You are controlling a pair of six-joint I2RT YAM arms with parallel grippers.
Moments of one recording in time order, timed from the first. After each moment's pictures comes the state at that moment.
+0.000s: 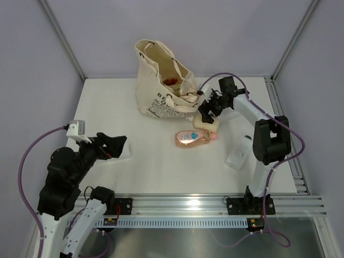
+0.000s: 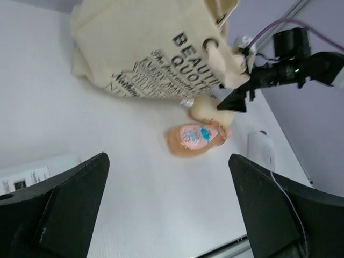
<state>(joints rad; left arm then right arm) -0.30 0.40 0.96 -0.69 0.09 -0.47 0.24 1.90 1.49 -0.59 -0.47 -0.70</state>
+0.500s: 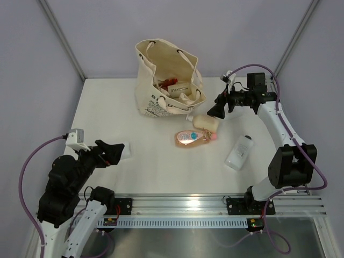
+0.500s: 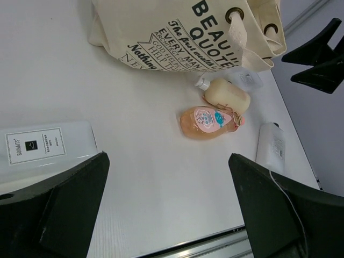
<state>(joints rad) -0.30 0.28 0.89 -0.83 0.03 -0.52 0.08 1.57 1.38 -0.58 -0.95 -0.46</state>
